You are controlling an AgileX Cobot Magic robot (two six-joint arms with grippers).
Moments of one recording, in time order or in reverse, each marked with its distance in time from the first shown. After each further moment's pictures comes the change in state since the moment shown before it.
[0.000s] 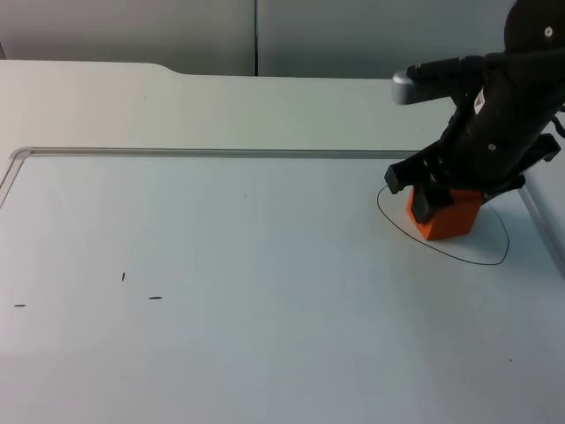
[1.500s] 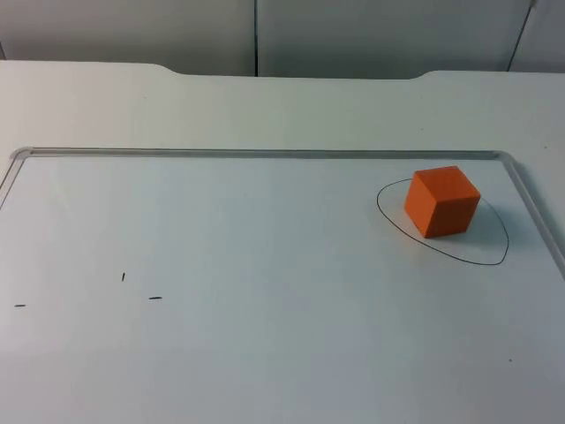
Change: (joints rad) right arm 0.000 -0.941 -0.009 0.054 0.013 -0.158; left arm 0.000 0.208 0.000 -0.489 -0.061 0.468
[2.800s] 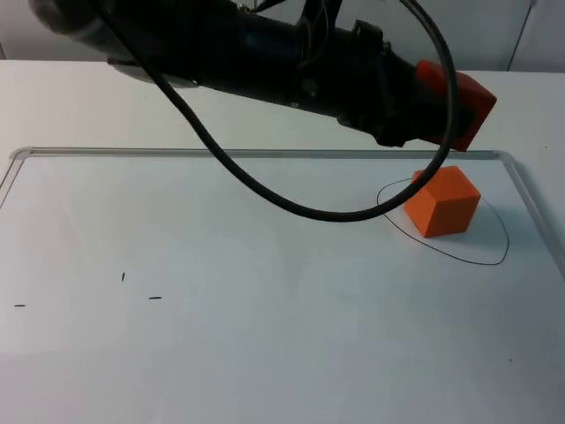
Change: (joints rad) right arm 0.000 -0.594 0.177 0.000 0.280 -0.101; left arm -0.441 1.361 -0.650 -0.834 0.062 1.206
